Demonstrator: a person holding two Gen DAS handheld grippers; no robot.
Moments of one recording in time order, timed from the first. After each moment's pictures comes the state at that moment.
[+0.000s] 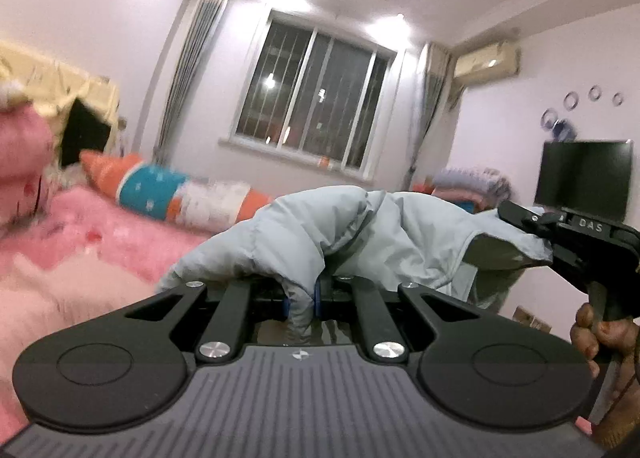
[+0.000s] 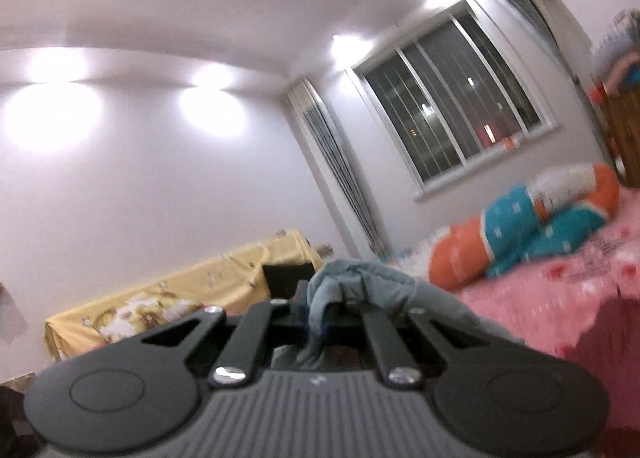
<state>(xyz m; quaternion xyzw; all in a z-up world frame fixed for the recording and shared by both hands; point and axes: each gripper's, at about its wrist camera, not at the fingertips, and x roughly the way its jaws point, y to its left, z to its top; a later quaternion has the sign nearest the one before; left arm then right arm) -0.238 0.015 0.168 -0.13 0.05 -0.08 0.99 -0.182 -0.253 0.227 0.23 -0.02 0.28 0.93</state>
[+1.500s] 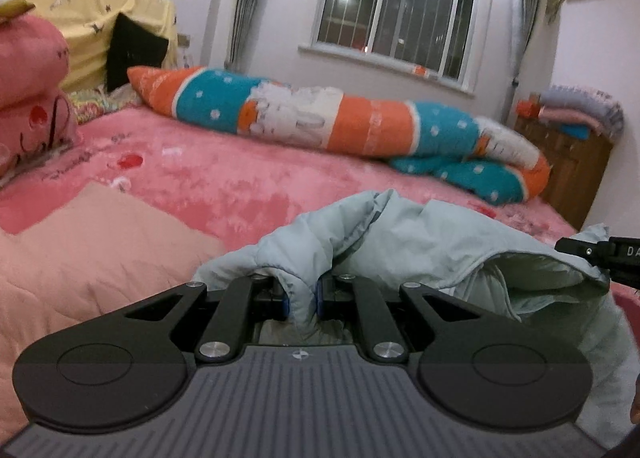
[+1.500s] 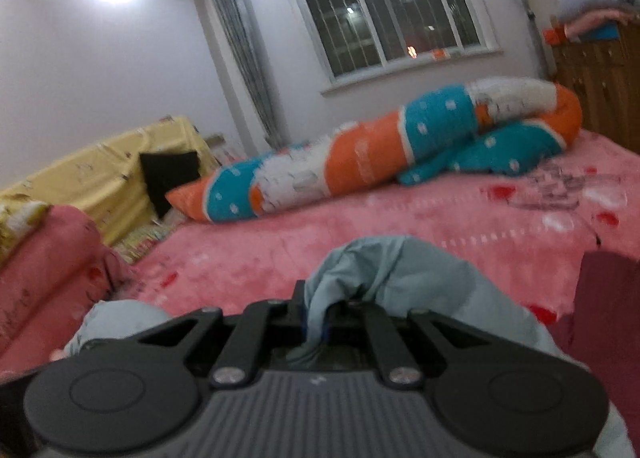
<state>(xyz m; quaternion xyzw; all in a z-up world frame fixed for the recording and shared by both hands) 0.070 0.041 0.066 -0.10 0.21 0.04 0.97 0.062 -0.190 0.101 0.15 0.20 0.15 0.96</state>
